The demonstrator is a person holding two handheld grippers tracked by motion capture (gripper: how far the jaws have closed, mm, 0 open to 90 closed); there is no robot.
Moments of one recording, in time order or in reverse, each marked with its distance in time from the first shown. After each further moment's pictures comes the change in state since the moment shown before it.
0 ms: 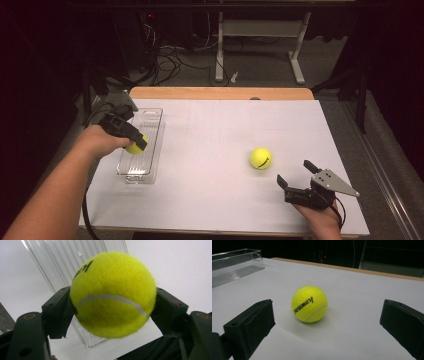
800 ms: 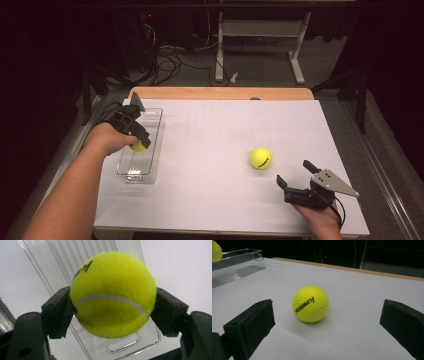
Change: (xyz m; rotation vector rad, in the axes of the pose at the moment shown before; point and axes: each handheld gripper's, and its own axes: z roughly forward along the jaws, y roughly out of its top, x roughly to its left) left arm 0.002 0.022 0.022 0.044 0.084 -0.021; right arm 0.001 0.000 0.001 0.000 0.007 -0.005
